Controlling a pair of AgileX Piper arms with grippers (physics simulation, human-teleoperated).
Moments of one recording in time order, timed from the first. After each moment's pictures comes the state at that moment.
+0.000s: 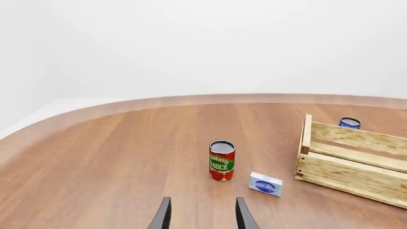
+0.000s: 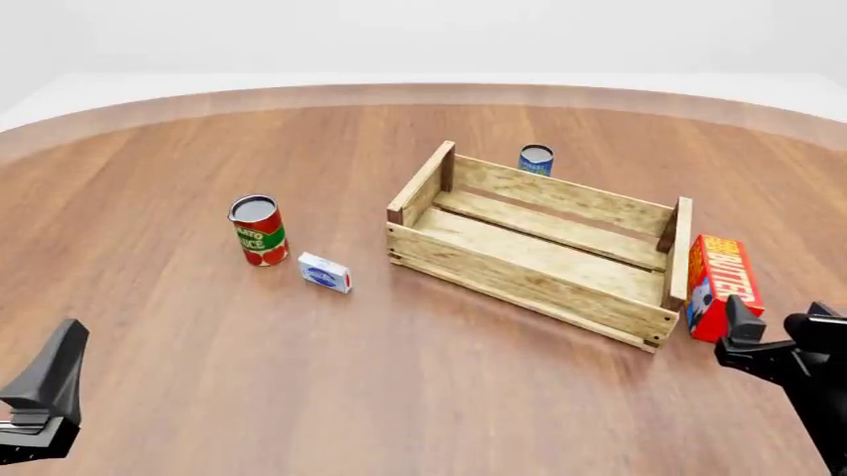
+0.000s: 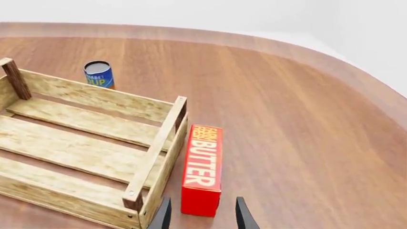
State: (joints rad) left arm 0.00 0.00 0.00 0.00 0.00; right arm -0.24 1.40 -0.01 -1.11 -0.10
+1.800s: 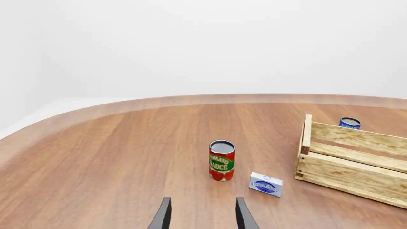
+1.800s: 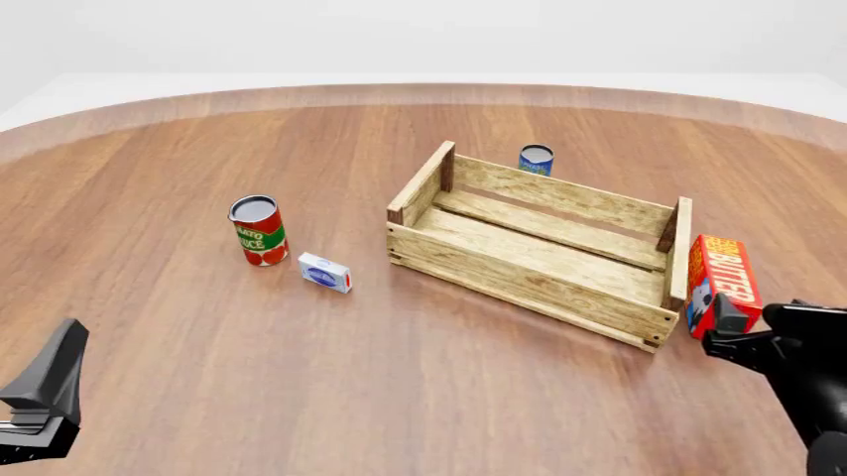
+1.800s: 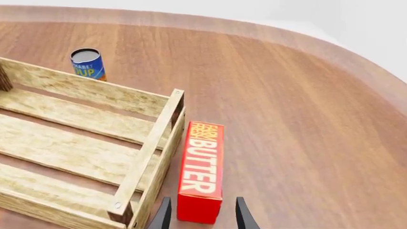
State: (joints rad) left arm 0.00 0.00 0.00 0.00 0.00; right arm -0.25 1.63 -0.09 -1.21 -0.11
